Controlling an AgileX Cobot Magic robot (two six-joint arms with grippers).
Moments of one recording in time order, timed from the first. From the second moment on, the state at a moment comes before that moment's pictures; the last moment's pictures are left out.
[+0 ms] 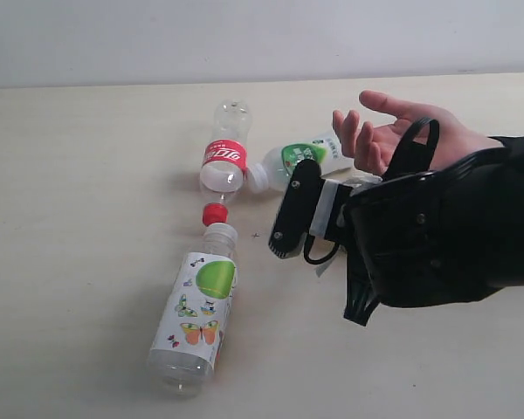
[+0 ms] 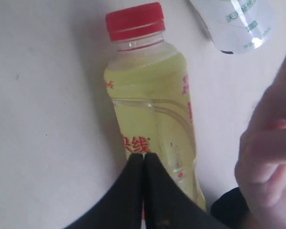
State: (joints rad) left arm -0.02 0.01 0.00 0.07 0.08 -0.24; right arm 0.95 1.67 -0.76 -1.05 0.79 0.64
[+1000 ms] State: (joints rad) left arm -0.02 0.01 0.00 0.07 0.08 -0.24; right arm 0.88 1.71 -0.76 -0.99 0.83 0.43
